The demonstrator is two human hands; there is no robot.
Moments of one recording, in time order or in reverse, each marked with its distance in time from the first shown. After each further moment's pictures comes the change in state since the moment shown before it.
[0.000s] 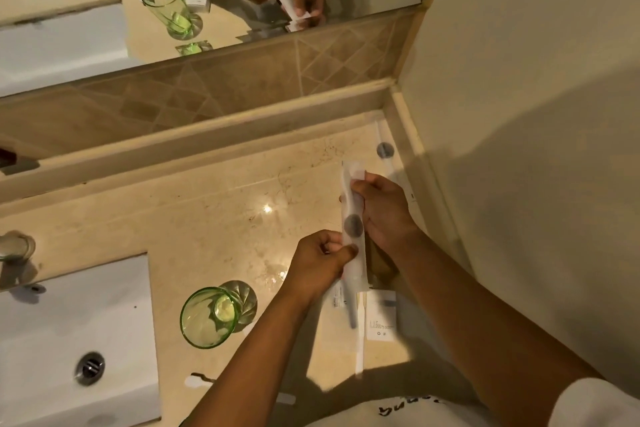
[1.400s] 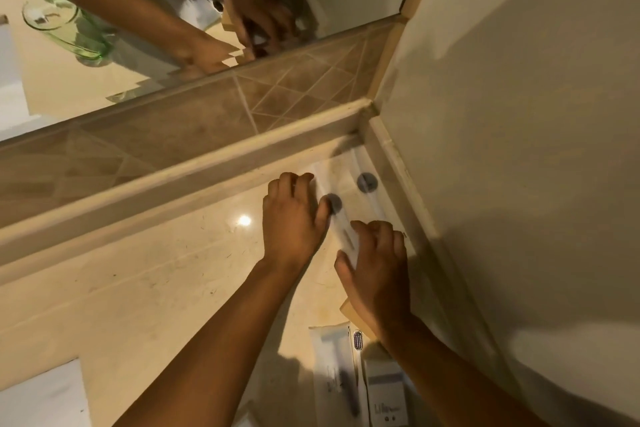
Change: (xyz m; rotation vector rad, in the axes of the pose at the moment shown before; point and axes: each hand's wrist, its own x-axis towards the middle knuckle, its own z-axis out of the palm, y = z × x) left_hand 0.167 0.061 0.007 0.997 0.358 0.741; right_hand 0.029 0.045 -0.025 -1.390 0.423 -0.588
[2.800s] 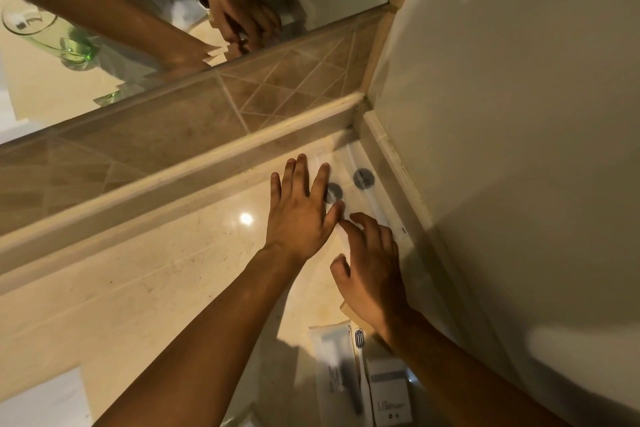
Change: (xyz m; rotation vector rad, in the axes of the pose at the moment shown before) left_hand 0.012 -0.010 0.024 0.272 -0.291 0.172; right_hand 0.000 0.003 0.009 0.080 -0.138 -0.074
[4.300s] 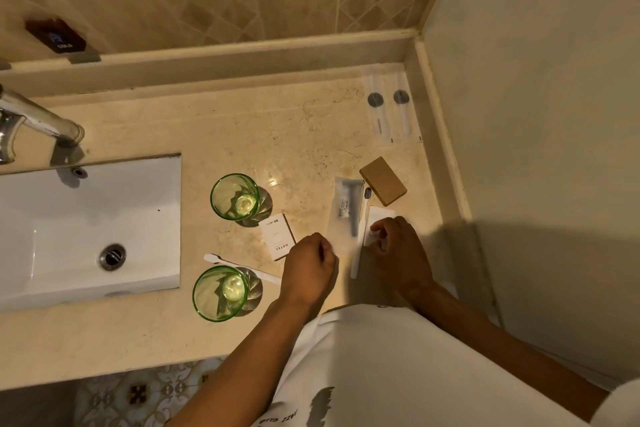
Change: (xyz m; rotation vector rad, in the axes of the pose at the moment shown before) left_hand -0.350 0.096 0.033 -0.640 0.133 -0.538; right_hand -0.209 0.046 -0.024 0.140 -0.200 -0.079
